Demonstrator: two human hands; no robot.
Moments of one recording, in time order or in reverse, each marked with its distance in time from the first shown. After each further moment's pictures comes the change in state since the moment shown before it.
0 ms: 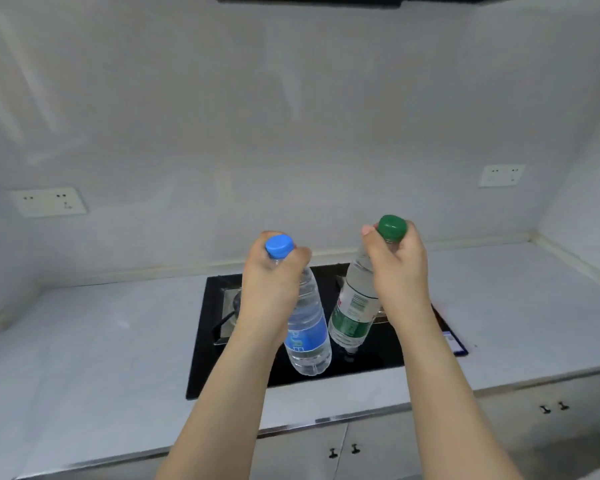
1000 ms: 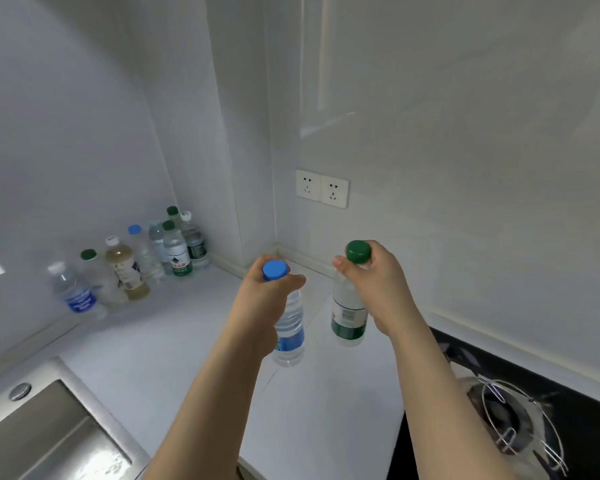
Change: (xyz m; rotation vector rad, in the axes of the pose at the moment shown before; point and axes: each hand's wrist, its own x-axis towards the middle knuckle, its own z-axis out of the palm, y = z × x) left_hand 0.141 -0.008 -0.415 -0.006 0.660 -0.243; right_hand -0.044 0.007 0.503 0.007 -0.908 0.009
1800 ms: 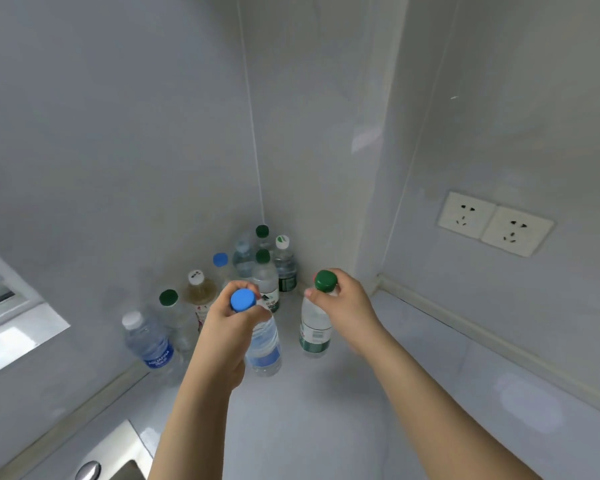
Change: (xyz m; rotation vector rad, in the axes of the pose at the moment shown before) left_hand 0.235 0.021 -0.262 -0.026 0.192 0.046; right_hand 0.166 0.007 0.355 0.114 -0.352 0.114
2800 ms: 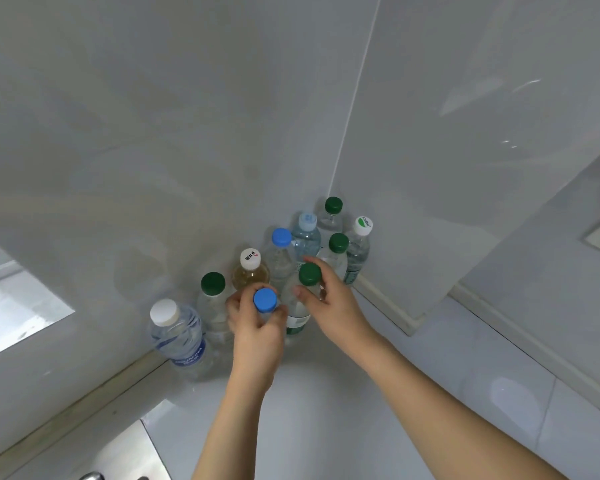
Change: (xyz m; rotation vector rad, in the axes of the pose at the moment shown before) left_hand 0.142 -0.132 -0.082 0.106 0.275 0.066; right_hand 0.105 0.081 0.167 -0.174 -0.242 -0.091
